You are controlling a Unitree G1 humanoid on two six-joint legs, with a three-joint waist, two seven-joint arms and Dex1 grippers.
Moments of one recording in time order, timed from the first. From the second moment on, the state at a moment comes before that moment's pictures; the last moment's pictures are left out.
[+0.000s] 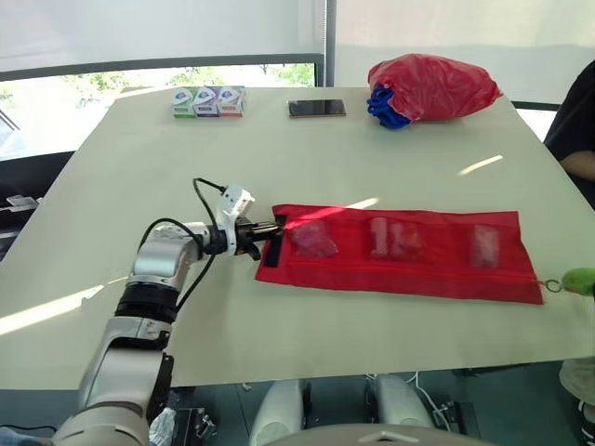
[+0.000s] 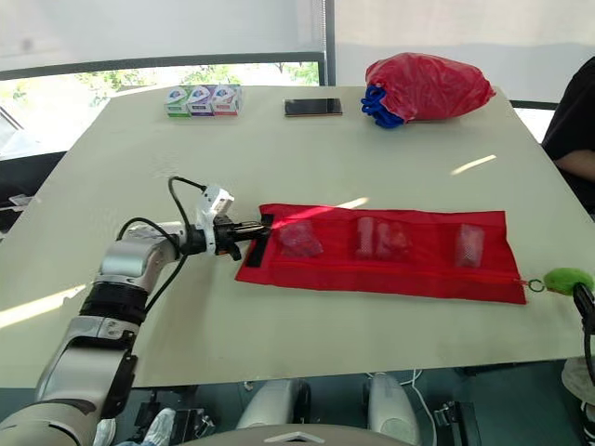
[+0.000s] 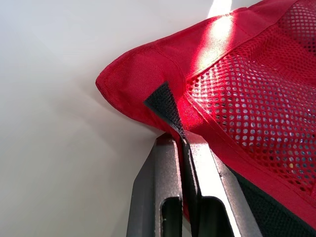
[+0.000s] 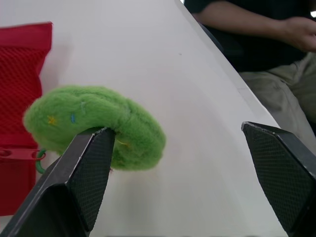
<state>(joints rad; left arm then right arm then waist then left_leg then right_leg) -0.56 0.64 -0.05 0.42 -0.32 0.54 -0.98 0.35 -0.54 -0.78 -0.22 0.49 0.42 0.41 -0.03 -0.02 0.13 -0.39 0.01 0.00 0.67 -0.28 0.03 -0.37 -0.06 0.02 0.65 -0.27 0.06</state>
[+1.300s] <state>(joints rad) -0.55 0.79 0.03 0.54 -0.30 0.28 -1.12 0.58 -0.47 -0.59 -0.51 0.68 0.38 0.75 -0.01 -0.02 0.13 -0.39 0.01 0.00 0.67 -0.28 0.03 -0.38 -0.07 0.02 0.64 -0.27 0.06</state>
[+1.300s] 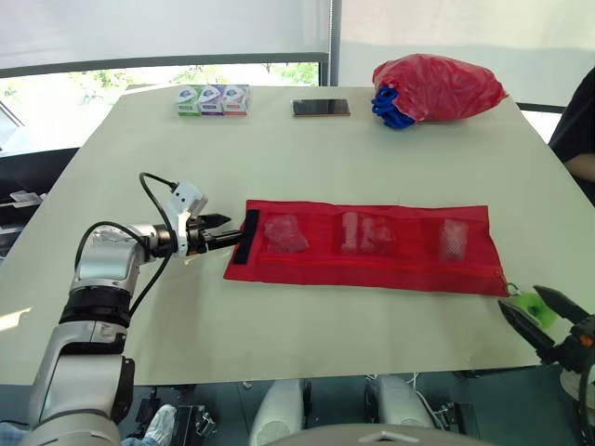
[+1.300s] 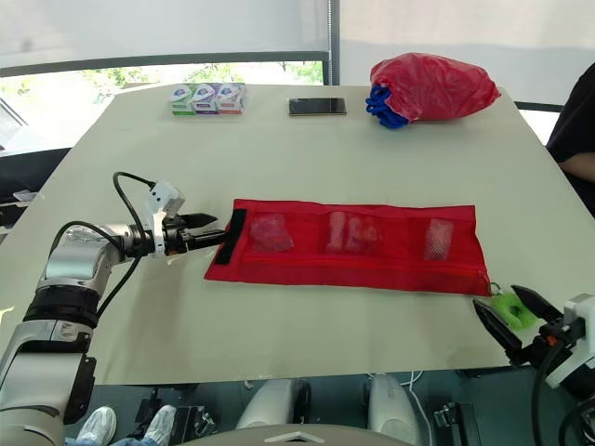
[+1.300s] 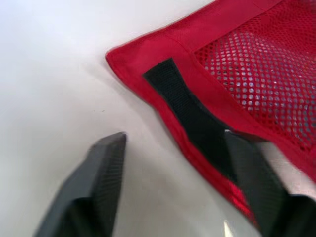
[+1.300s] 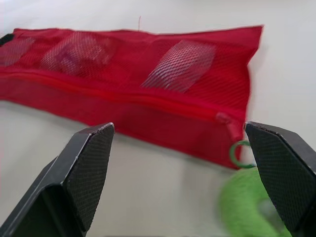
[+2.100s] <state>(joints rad) -0.60 0.72 -0.06 -0.19 -0.60 0.41 -1.48 0.58 -0.36 -0.43 -0.55 0.61 0.54 0.47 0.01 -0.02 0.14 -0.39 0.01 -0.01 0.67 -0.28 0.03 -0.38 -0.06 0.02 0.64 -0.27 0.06</state>
